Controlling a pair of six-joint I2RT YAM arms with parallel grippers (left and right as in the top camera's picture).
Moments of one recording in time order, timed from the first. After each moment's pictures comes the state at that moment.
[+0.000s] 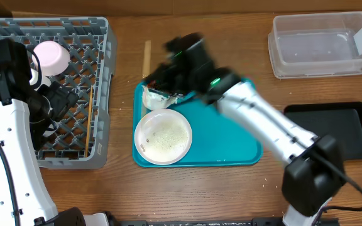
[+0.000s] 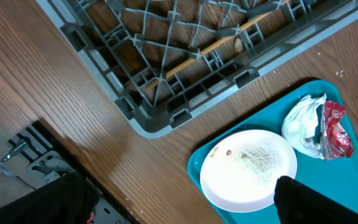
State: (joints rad) left arm 0.30 1.53 1.79 -1.69 -0.01 -0.73; right arm 0.67 1.88 1.59 -0.36 -0.48 0.86
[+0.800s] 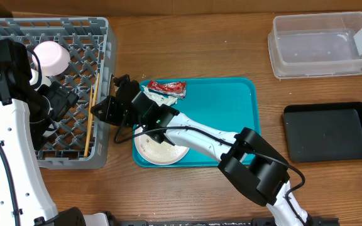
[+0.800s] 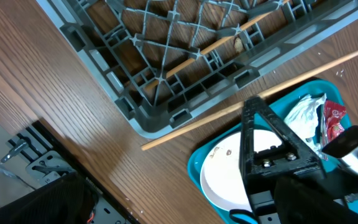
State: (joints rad) left arm 0.30 1.53 1.79 -1.69 -0.01 -0.73; right arm 0.95 2.19 1.59 0.18 -0.35 1.24
